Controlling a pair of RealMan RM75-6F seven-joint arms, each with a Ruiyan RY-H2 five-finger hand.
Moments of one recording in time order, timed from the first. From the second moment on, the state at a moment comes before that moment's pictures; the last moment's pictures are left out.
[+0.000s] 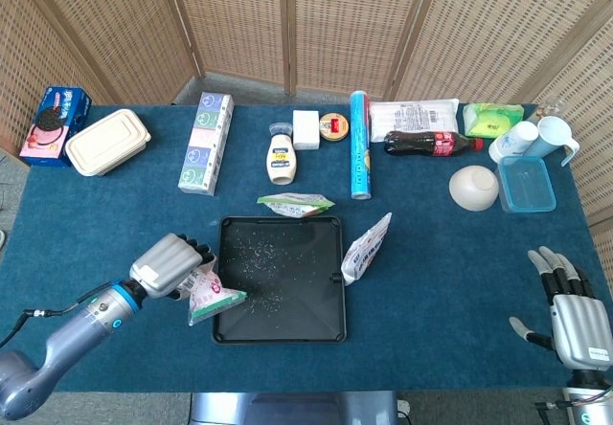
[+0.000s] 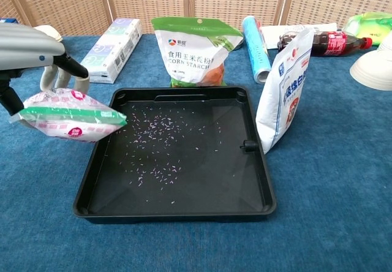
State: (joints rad) left arm -0.63 -1.08 -0.11 -1.87 1.44 0.79 0.40; right arm 0.01 -1.08 0.06 -1.80 -1.49 1.53 -0.10
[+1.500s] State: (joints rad) left arm -1.03 -1.22 0.03 -1.97 0.88 1.09 1.58; right arm 0.01 -1.08 0.07 -1.80 -1.47 1.52 -0.11
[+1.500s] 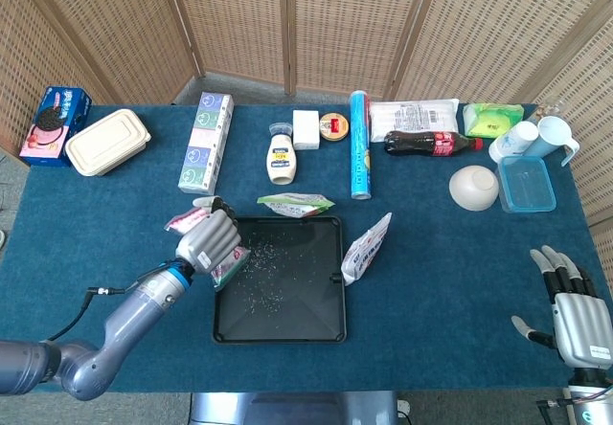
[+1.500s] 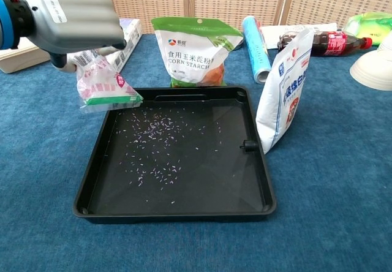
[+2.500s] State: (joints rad) left arm -0.78 -1.19 0.03 -1.81 1.13 1.09 0.50; right arm 0.01 -1.09 0.06 -1.80 -1.48 1.52 -0.14
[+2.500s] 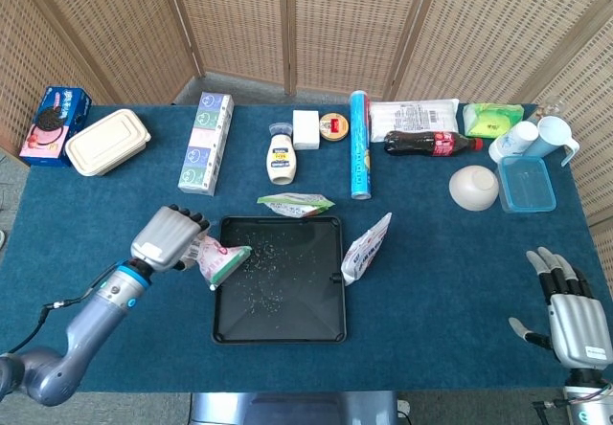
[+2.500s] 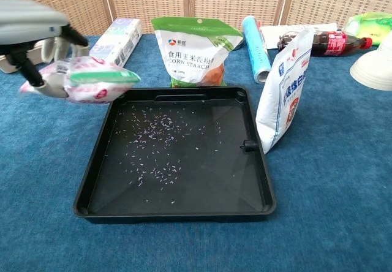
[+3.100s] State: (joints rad) left arm -0.59 -1.37 0.04 -1.37 1.38 1.12 -0.17; right arm 0.02 -1.10 0.06 -1.79 -1.47 1.50 -0.16
